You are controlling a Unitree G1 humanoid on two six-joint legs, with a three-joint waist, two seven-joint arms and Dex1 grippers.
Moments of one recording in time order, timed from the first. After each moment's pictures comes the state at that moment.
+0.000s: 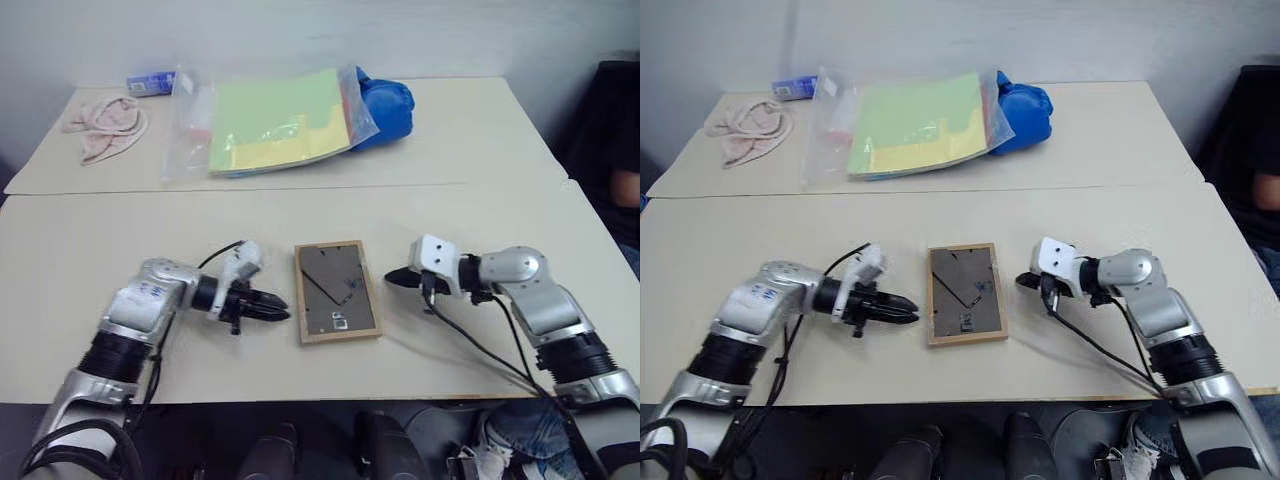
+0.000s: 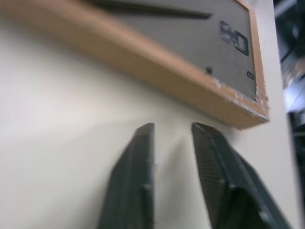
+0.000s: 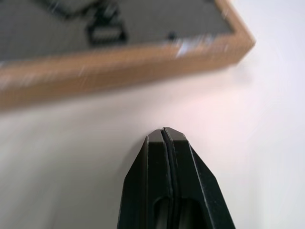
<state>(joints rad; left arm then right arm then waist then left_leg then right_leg) -0.54 0.71 -0.12 0.05 -0.36 1.01 -1.22 -0.53 -0.74 0.23 0.15 0.07 0.10 1.14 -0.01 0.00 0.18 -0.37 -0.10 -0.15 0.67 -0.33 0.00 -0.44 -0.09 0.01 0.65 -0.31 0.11</state>
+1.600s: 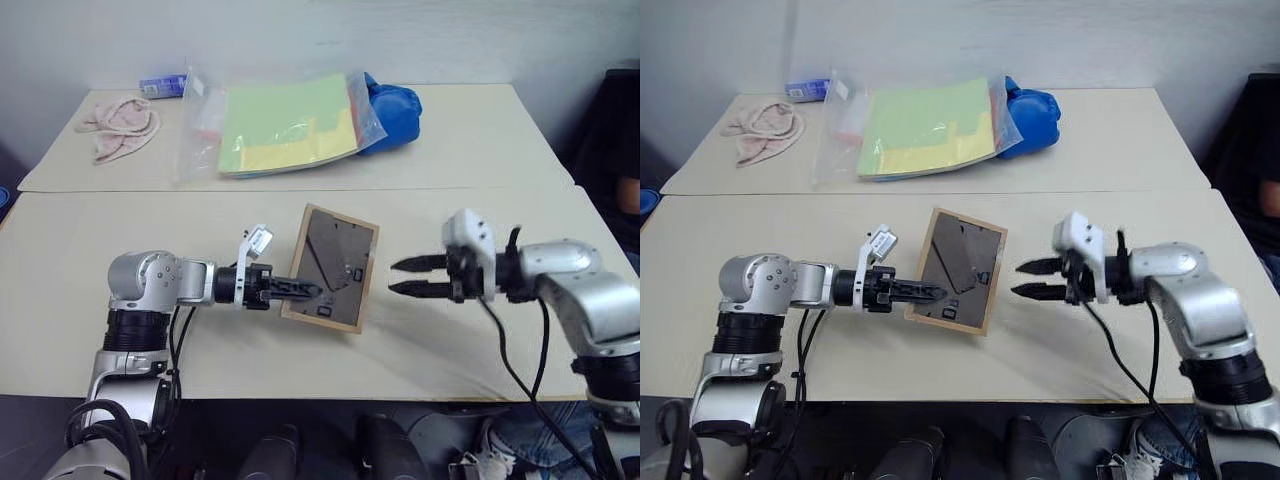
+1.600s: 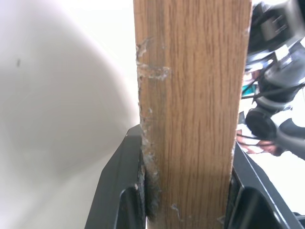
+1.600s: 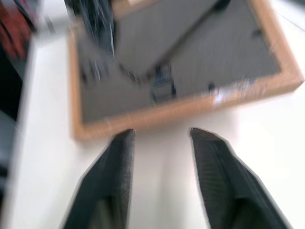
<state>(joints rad) -0.69 0.47 0.07 0.09 -0.76 1.53 -0.83 -0.56 -0.75 -0.03 -0.23 0.54 0.82 1.18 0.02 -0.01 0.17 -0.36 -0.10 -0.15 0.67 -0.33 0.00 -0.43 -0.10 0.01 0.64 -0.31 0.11</state>
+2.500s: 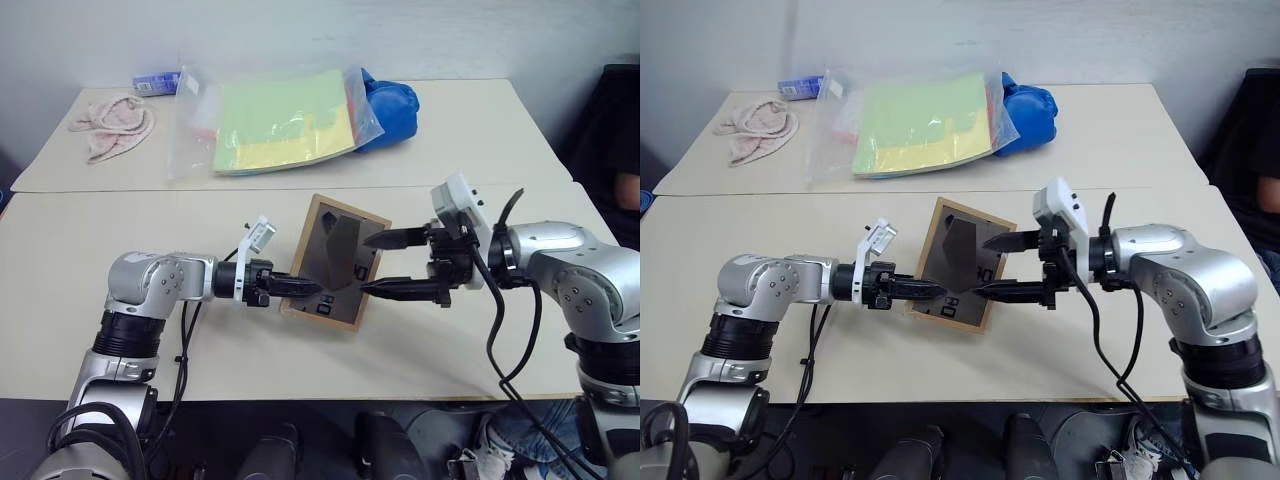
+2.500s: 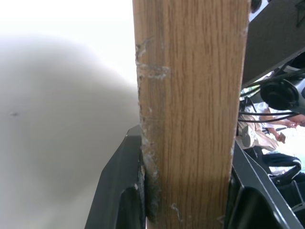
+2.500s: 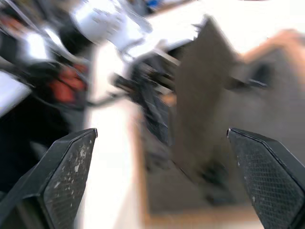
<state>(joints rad) -0.67 0.56 -0.04 0.06 -0.75 1.30 -0.91 -0.59 -0.80 0.02 -0.35 0.62 0.83 1.06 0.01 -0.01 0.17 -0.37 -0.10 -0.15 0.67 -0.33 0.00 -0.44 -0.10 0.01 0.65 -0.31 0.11</state>
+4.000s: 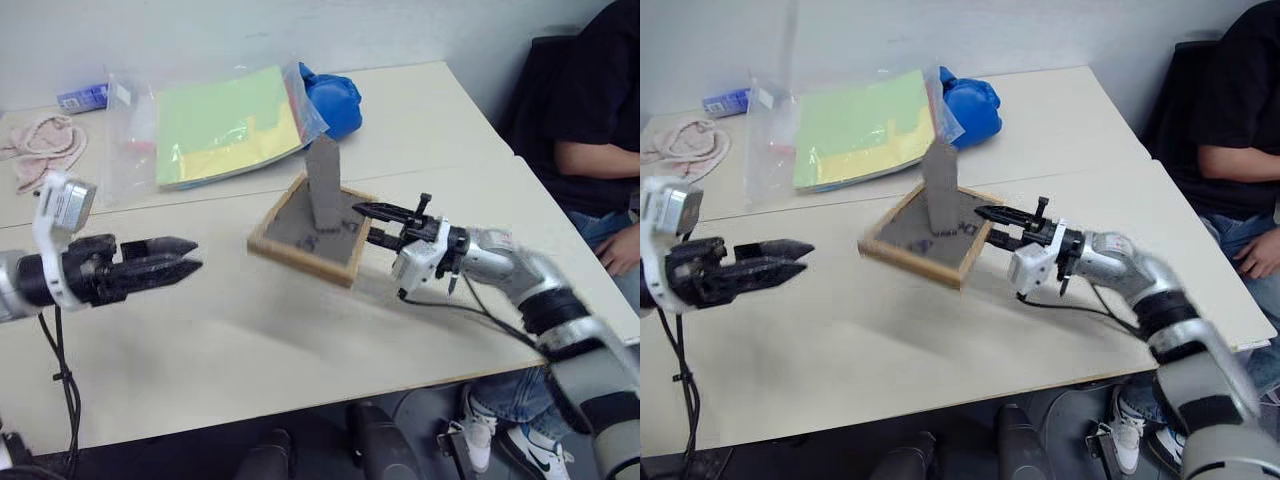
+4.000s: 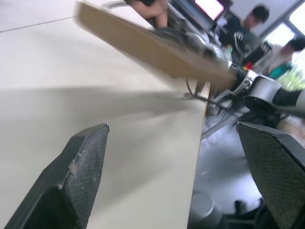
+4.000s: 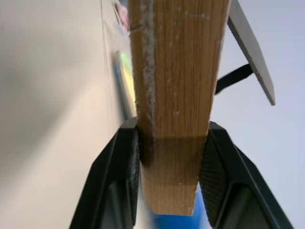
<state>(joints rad) -0.27 0.93 0.62 -0.35 -1.01 1.30 -1.02 -0.72 -0.60 0.43 0.45 0.22 -0.61 0.65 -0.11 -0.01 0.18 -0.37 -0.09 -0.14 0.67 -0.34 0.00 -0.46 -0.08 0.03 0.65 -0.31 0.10</state>
